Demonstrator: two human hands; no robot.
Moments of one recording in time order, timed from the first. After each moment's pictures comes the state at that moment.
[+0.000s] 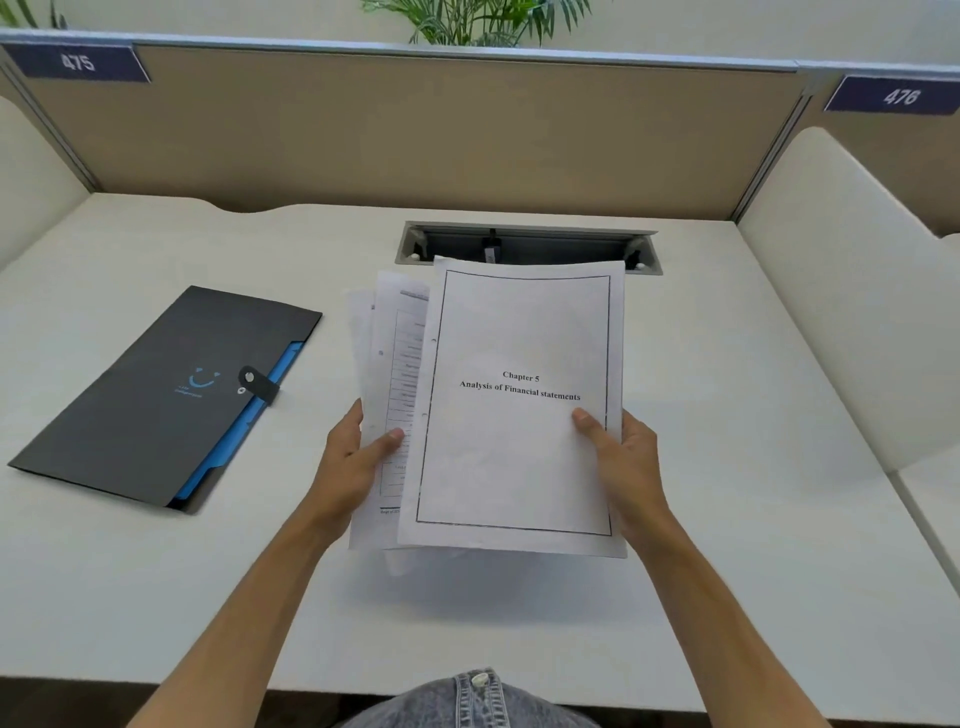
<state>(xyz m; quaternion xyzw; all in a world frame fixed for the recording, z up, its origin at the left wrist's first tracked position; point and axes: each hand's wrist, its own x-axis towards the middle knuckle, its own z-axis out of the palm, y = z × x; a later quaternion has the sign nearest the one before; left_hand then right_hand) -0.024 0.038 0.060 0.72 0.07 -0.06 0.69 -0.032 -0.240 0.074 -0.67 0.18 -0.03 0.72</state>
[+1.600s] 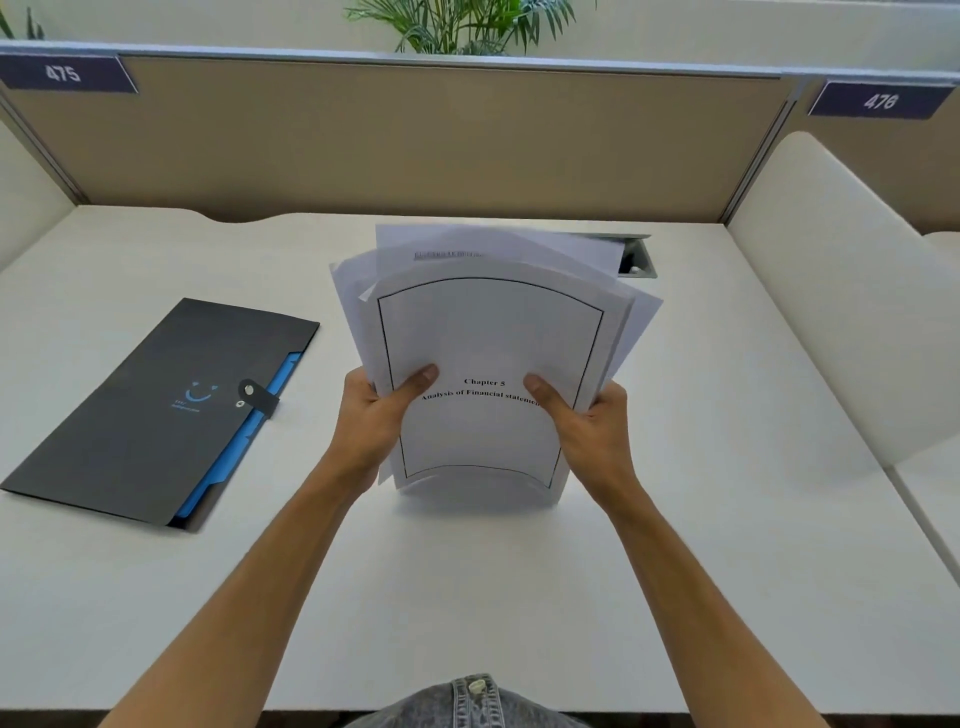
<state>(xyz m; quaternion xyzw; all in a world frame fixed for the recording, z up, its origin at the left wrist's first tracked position) 0.004 0.014 0.127 0.68 -0.02 0.02 0.74 -0.015 -0.195 0.117 -0.70 0.01 -0.12 0.71</state>
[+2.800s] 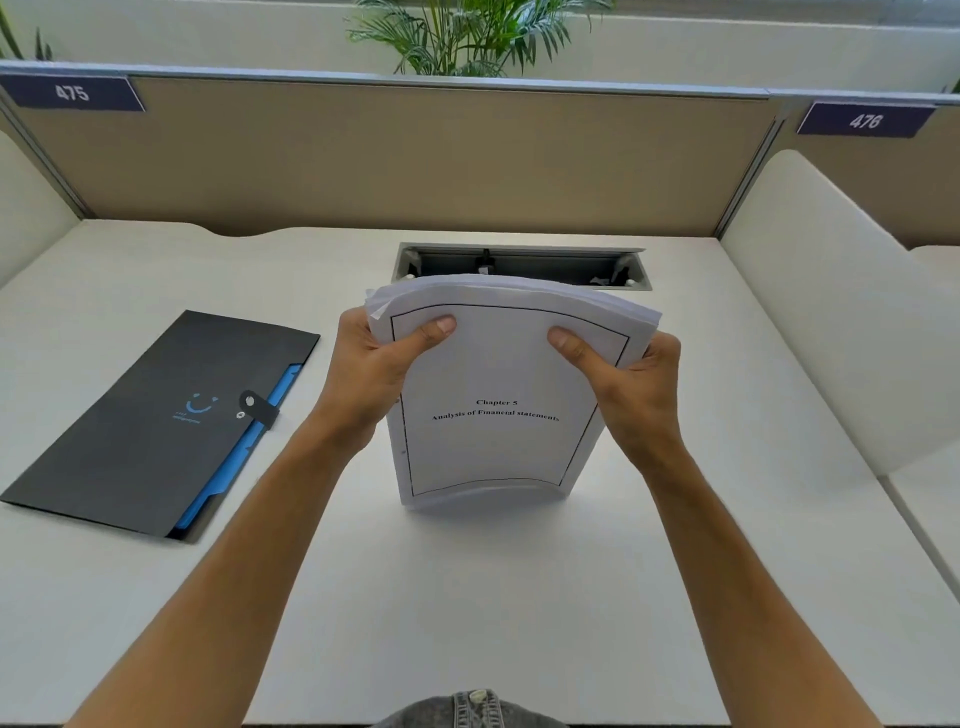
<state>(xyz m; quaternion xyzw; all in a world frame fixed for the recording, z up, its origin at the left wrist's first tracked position) 0.020 0.009 0.185 0.67 -0.12 0.06 0.73 -0.008 -0.211 0.182 -0.70 -0.08 -0.21 0.68</state>
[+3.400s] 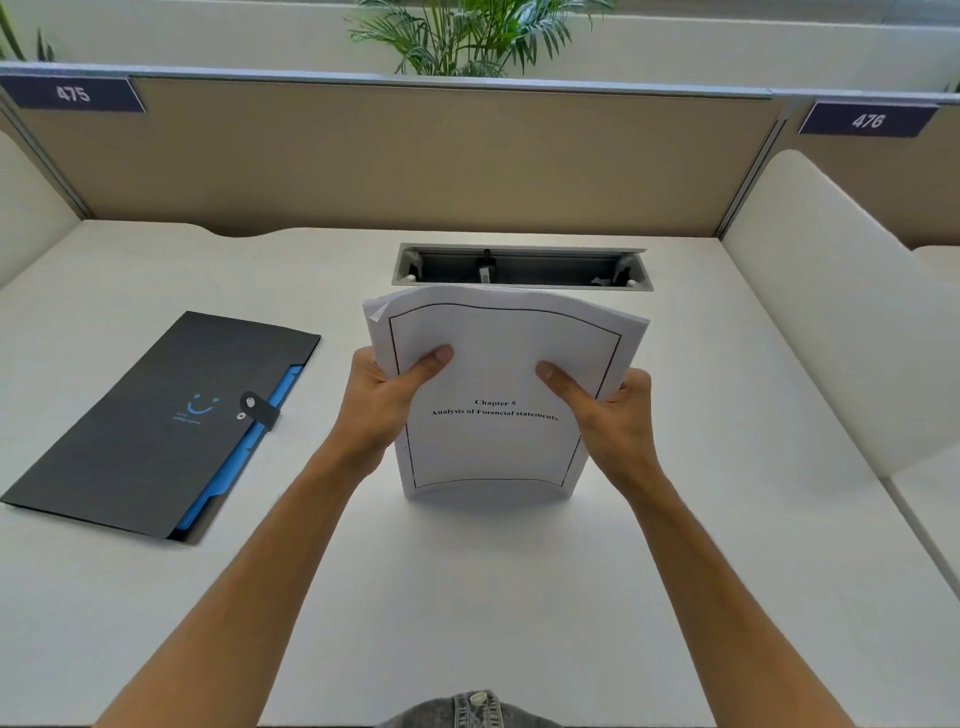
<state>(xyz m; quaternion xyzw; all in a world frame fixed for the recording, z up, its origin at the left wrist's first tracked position) 0.016 0.004 0.157 0.68 -0.08 0.04 0.73 -0.009 -0.208 0.145 -0.70 -0.03 -0.16 0.69</state>
